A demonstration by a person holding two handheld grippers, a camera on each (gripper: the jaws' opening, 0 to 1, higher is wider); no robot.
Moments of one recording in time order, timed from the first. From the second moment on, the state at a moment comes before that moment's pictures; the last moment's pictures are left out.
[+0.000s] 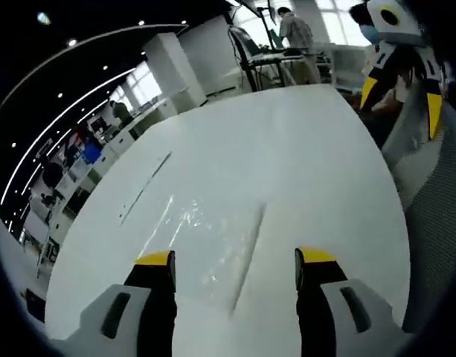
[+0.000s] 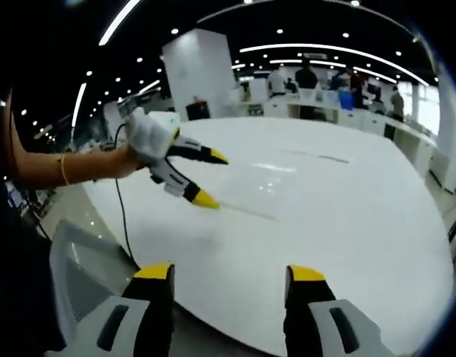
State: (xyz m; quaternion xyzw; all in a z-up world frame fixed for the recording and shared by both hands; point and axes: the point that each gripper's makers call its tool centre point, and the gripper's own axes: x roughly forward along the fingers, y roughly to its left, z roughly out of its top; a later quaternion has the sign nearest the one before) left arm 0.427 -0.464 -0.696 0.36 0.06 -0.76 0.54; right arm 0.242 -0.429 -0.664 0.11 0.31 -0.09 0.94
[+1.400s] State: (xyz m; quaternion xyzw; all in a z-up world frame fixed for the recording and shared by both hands) left arm 0.425 -0.306 -0.614 0.12 0.11 -0.67 0.73; right arm 0.232 -0.413 -0.629 0.08 0.23 -0.12 0.96
